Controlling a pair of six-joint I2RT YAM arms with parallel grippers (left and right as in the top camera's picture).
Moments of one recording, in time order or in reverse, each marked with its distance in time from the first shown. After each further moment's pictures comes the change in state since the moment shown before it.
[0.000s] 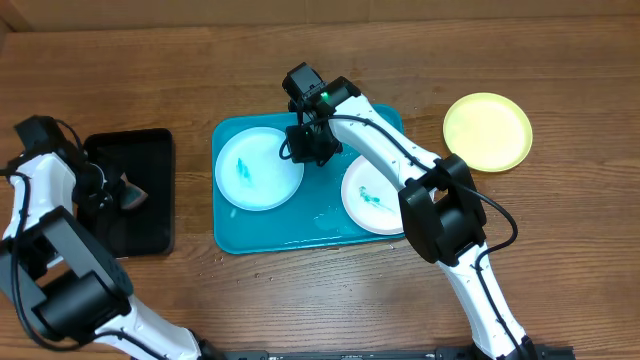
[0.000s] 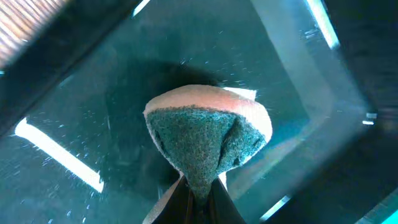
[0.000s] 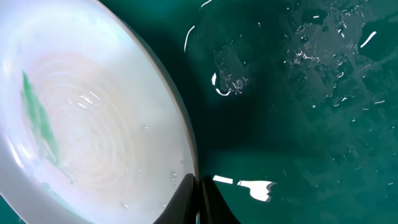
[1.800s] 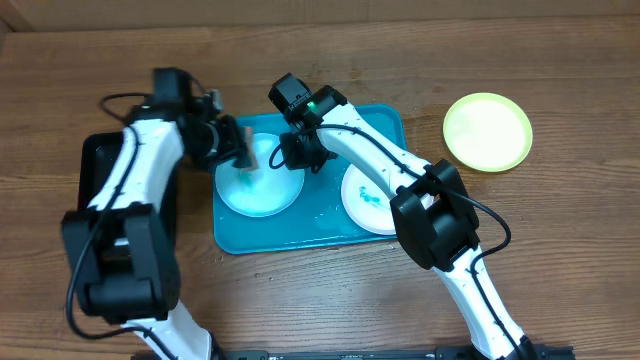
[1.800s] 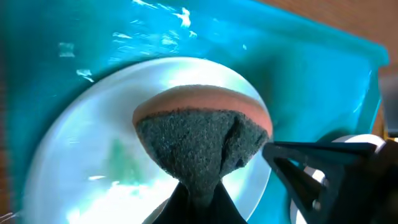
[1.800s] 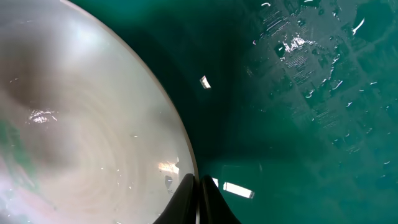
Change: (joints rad) left arm -0.534 -0.047 0.016 0.007 0.290 0.114; right arm 0.053 0.000 0.000 -0.017 0.139 0.060
